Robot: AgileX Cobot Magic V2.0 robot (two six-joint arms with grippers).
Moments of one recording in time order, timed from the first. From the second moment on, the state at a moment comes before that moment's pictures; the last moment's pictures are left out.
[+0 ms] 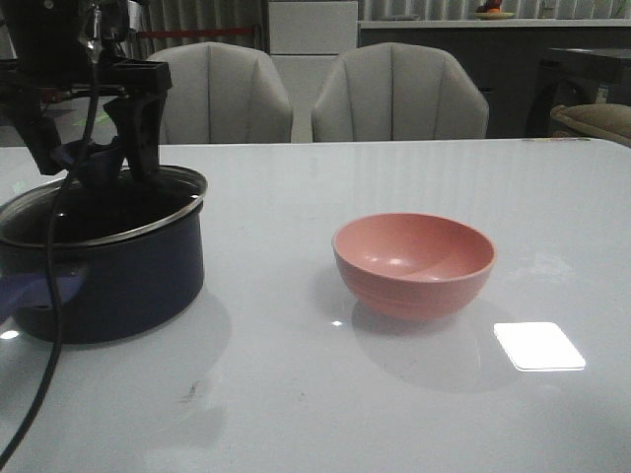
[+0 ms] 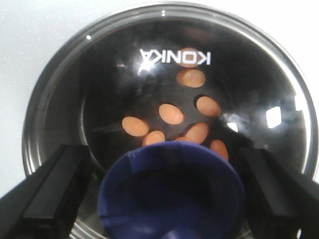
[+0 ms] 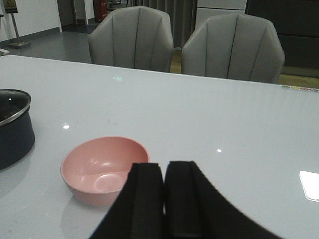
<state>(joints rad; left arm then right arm) -0.30 1.93 -1.70 -0.02 1.23 -0.09 0.27 0.24 -0.18 0.31 0.10 -0.27</state>
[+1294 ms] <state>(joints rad) -0.30 1.82 -1.72 -0.07 1.24 -0.08 0.27 0.24 -0.18 0.31 0.10 -0.27</state>
